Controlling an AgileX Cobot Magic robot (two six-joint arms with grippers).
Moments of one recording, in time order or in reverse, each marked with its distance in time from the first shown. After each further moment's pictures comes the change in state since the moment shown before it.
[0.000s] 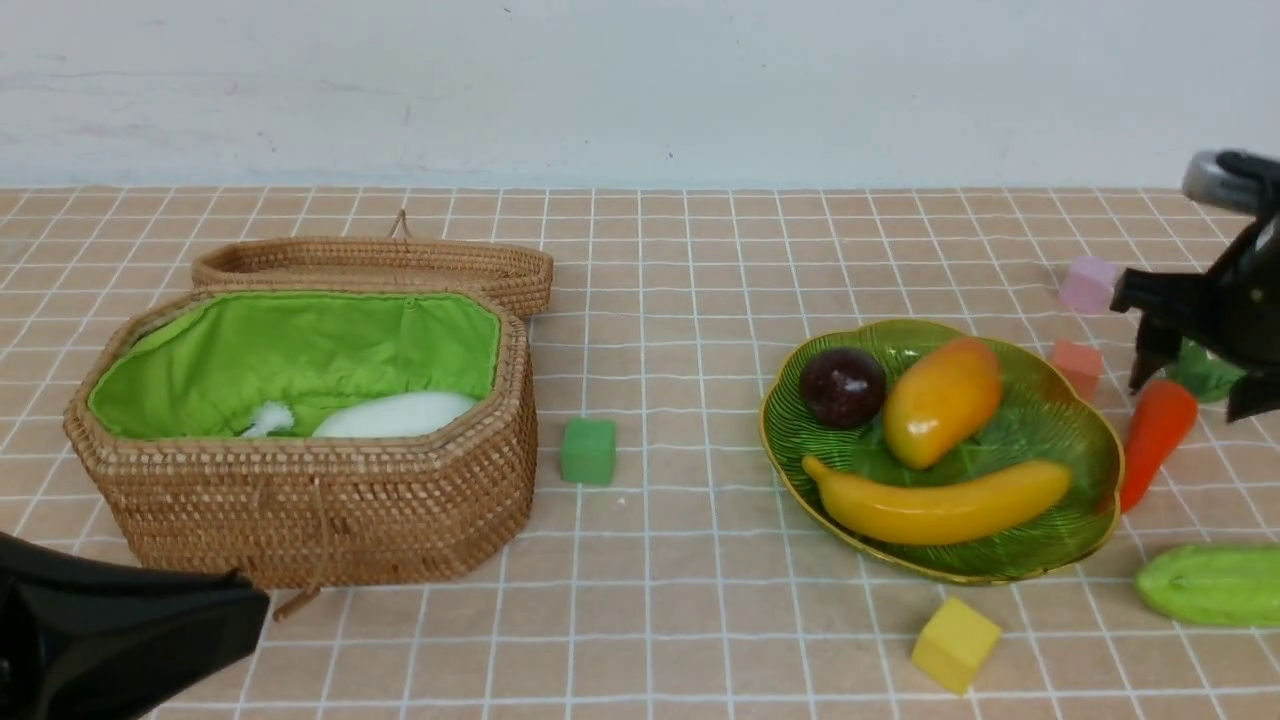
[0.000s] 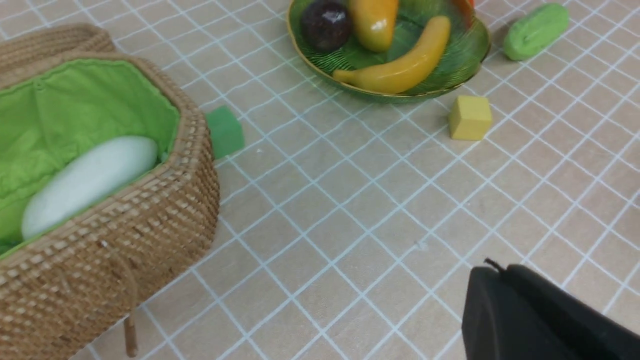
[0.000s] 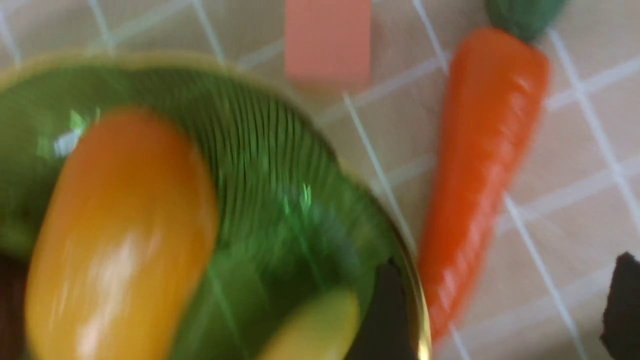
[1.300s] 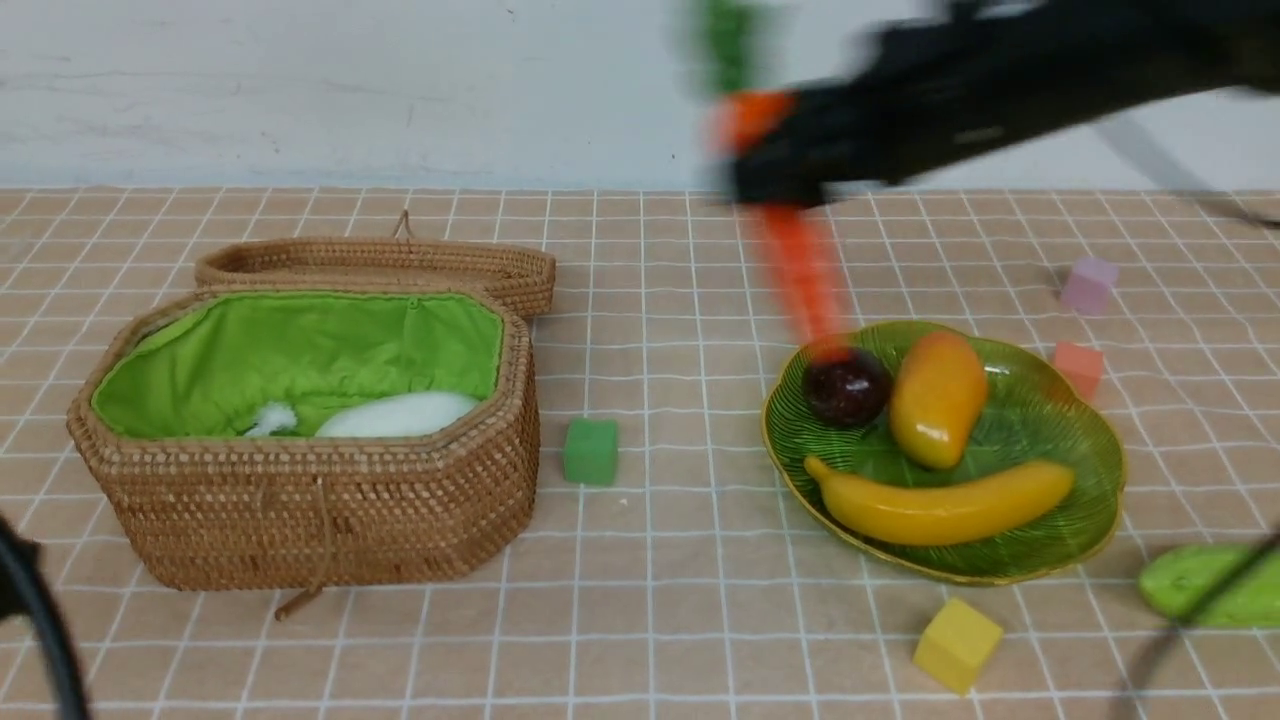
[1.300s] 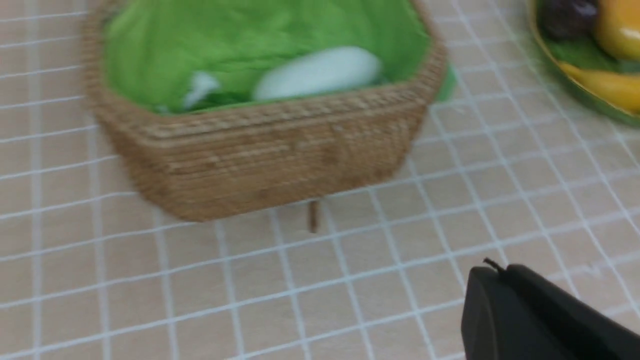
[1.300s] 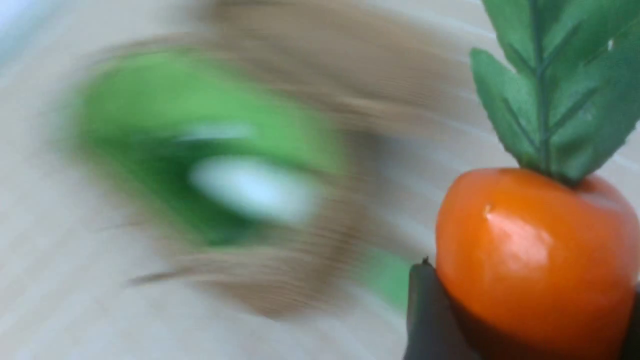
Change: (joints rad) right arm 0.540 -0.091 -0.231 0.824 -0.075 -1.169; left arm 0.000 -0.050 0.000 0.503 0.191 -0.644
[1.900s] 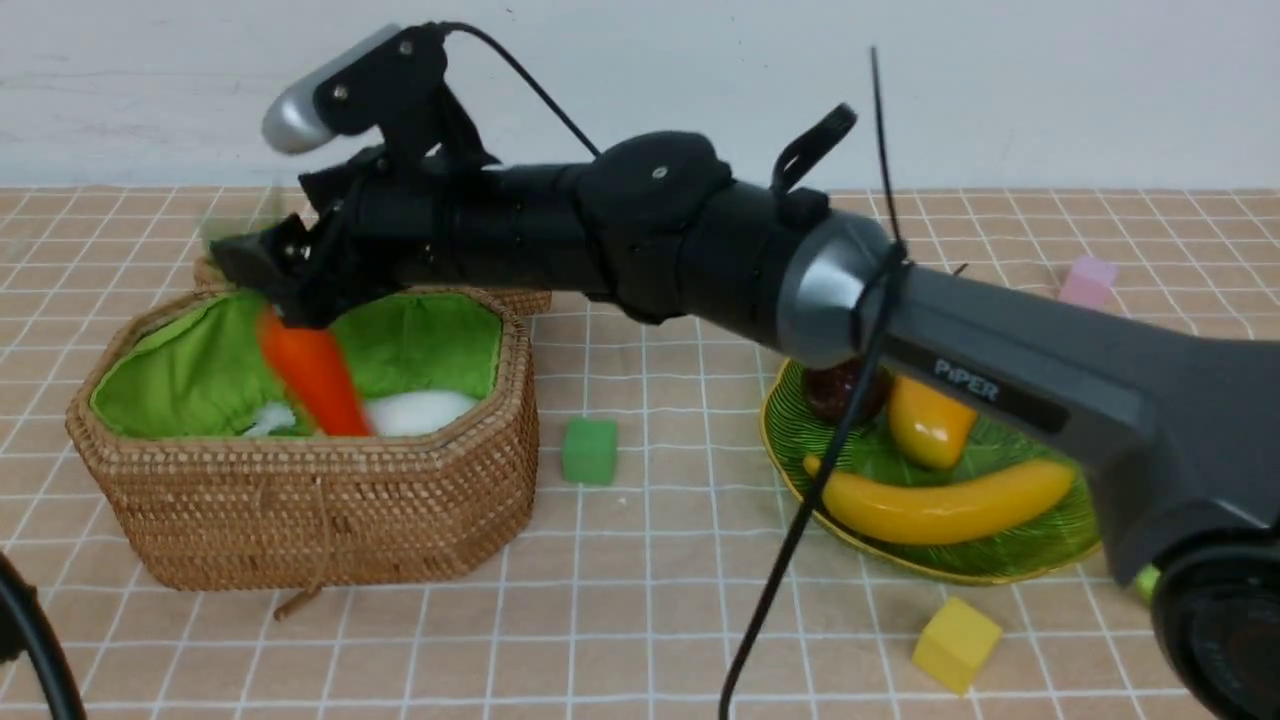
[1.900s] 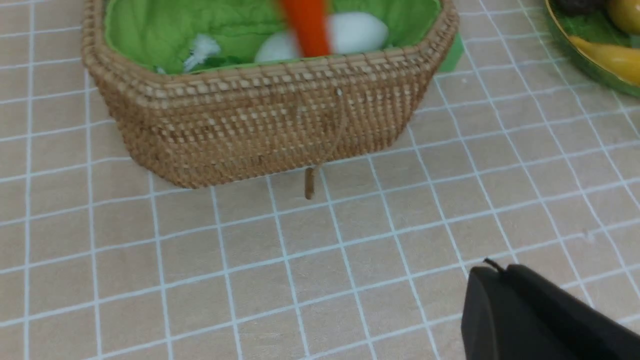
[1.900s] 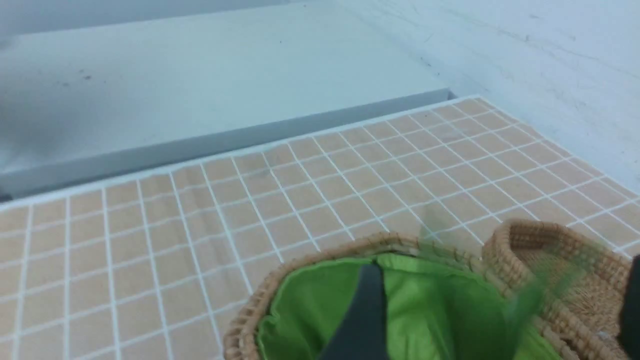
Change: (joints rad) right arm 0.267 0.434 -0.340 0.514 -0.333 -0.601; left arm 0.000 -0.002 0.000 -0.091 0.034 0.092
